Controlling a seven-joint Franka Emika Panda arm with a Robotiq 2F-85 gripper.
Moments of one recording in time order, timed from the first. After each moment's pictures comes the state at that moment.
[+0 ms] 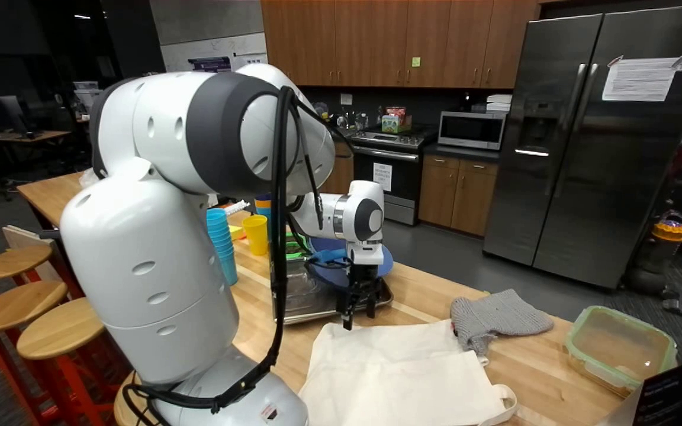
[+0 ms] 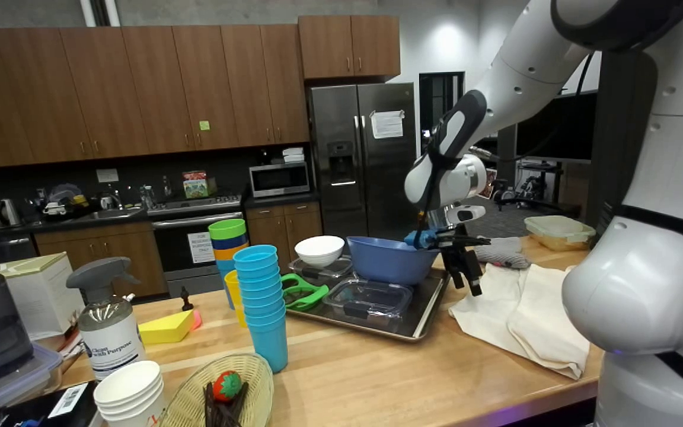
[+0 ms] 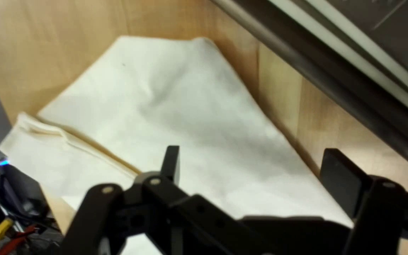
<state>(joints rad) -0.01 -0.11 0.07 -2.51 -0.11 2.08 1.84</state>
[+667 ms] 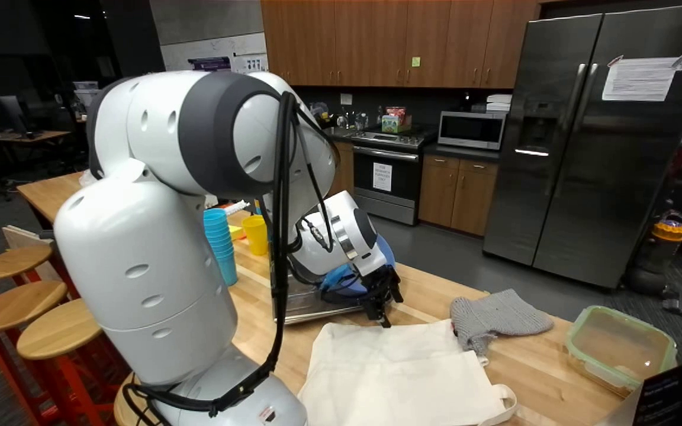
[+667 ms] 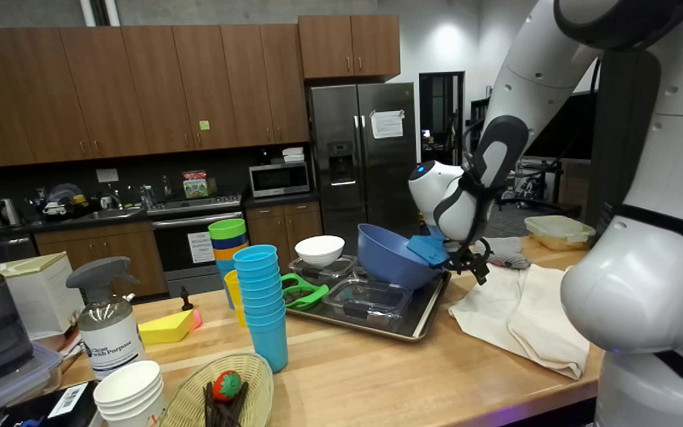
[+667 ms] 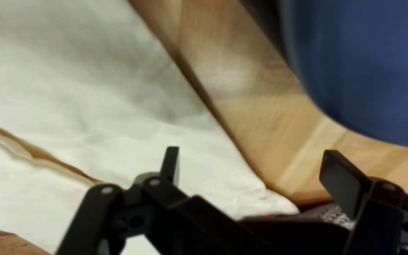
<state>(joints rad) -0.04 -0.12 0.07 -2.61 -0.78 2.44 2.17</state>
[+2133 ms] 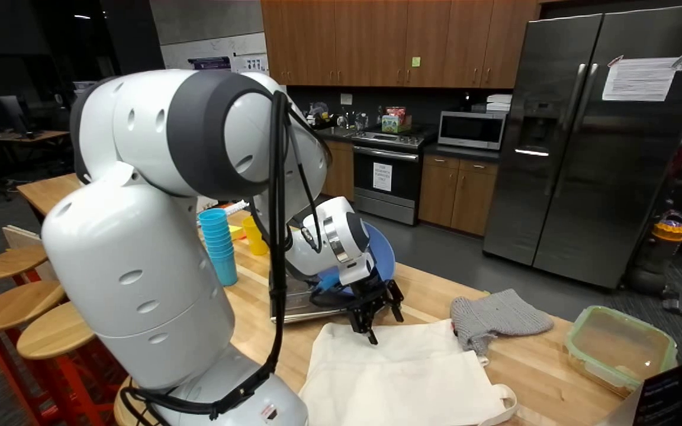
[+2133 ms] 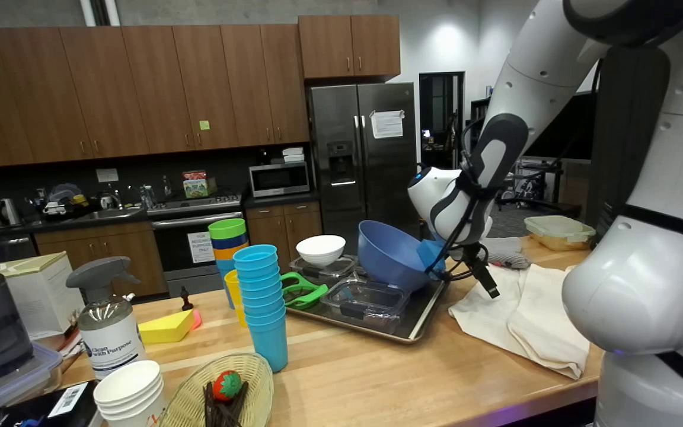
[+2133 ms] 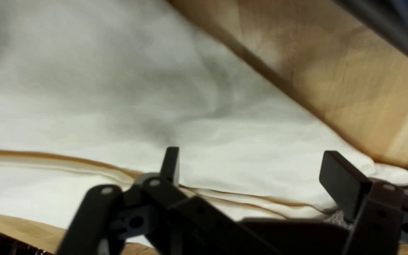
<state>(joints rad) -0.01 -0.15 0.08 -2.64 -0.67 2.27 2.45</state>
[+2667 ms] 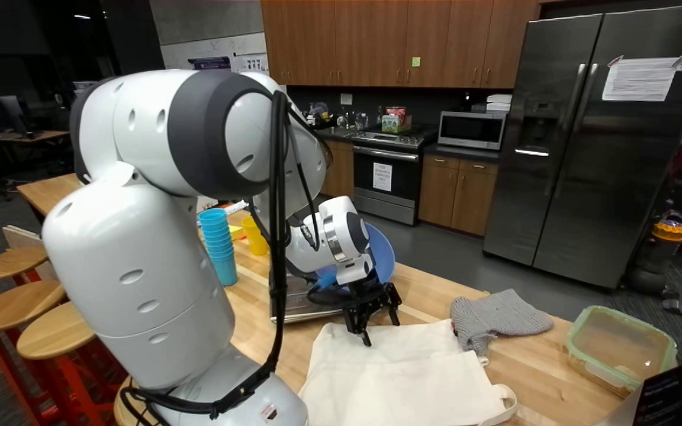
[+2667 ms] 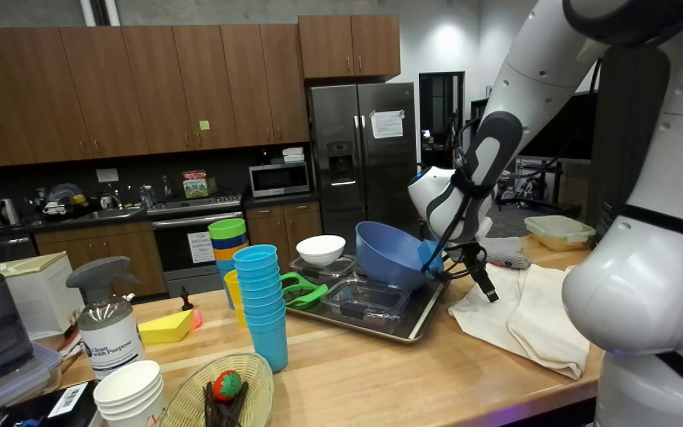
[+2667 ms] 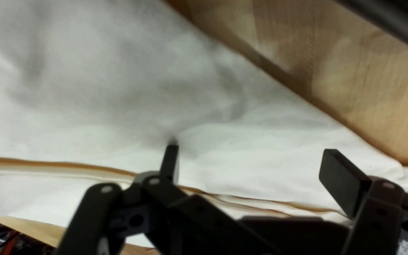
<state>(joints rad) -0.01 -0.15 0.09 -2.64 -0.59 2.24 2.45</state>
